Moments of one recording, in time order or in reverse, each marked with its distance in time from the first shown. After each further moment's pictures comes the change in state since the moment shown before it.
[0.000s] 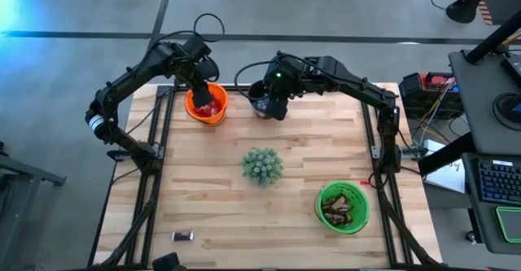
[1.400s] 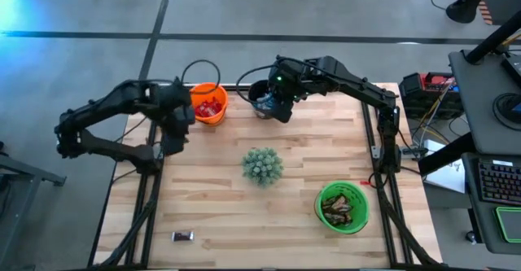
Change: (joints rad) left arm -0.436 -0.380 -0.232 -0.211 0.163 -0.287; right arm 0.000 0.000 -0.001 -0.128 0.000 0.098
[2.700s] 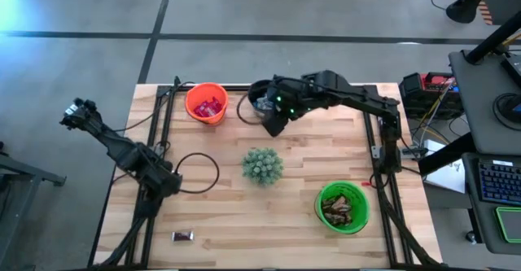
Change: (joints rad) left arm -0.938 -0.098 -0.403 0.237 0.159 -0.730; right arm 0.126 -0.010 0.001 -0.021 -0.065 0.505
